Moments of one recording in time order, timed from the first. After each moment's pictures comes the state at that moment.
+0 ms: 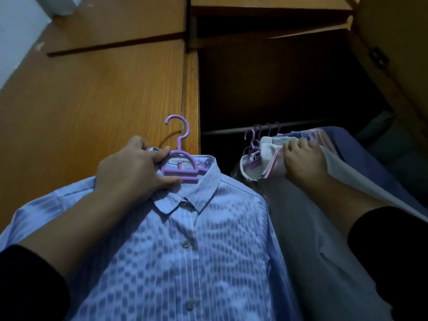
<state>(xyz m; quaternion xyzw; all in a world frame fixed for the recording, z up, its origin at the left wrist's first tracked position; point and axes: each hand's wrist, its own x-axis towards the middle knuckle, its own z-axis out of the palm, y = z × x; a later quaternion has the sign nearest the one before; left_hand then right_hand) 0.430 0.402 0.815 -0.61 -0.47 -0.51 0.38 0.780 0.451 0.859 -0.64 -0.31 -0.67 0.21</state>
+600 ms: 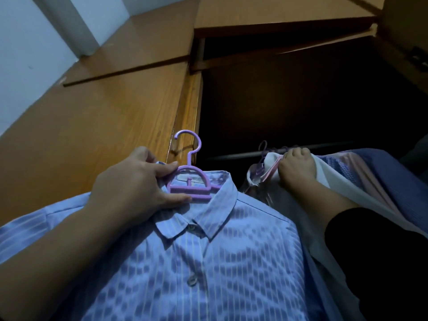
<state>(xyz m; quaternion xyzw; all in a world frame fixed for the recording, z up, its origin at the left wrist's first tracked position) 0.472 0.421 0.848 -0.58 -0.47 -0.52 0.42 0.781 0.525 0.963 -0.65 -0.33 -0.64 0.25</state>
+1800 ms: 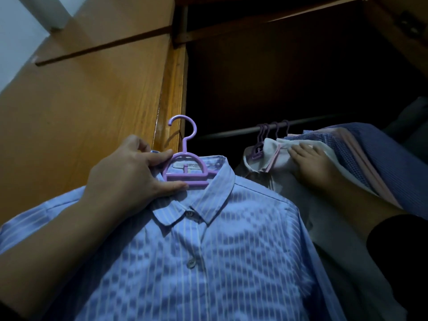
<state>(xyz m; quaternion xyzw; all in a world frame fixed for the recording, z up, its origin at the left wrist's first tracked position) 0.477 0.424 0.837 -0.61 -0.41 -0.53 0.42 0.865 0.545 0.909 -0.51 -0.52 -0.57 0.38</state>
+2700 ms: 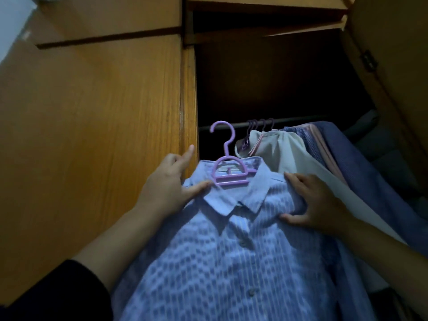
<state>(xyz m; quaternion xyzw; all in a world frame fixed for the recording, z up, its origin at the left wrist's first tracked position) 0.465 0.426 0.802 -0.73 -0.29 -0.55 0.28 0.803 0.412 0.765 -0.40 -0.63 -0.53 0.41</state>
